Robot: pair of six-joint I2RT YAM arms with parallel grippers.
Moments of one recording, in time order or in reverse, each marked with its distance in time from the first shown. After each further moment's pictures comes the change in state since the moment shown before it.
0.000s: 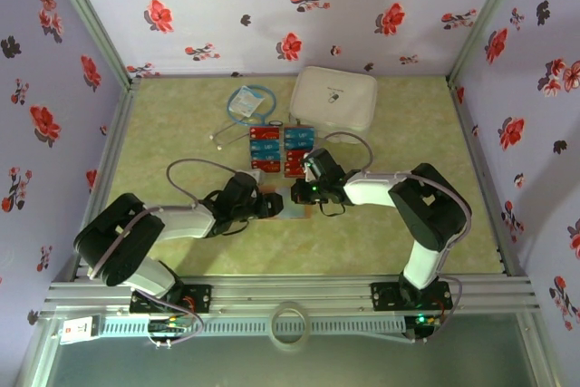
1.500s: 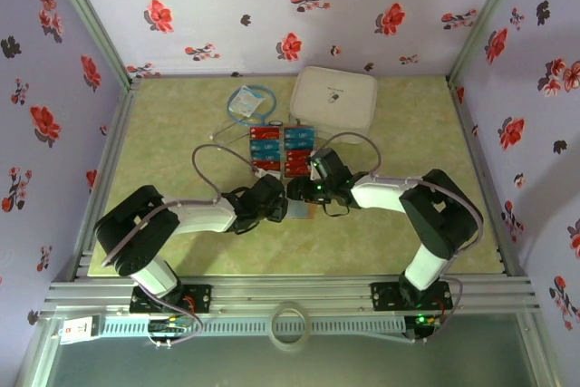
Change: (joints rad) left arm -0.149 0.111 0.192 -0.269 -0.295 0.158; right arm -0.018 -0.073 -0.055 0.039 -0.019 0.069
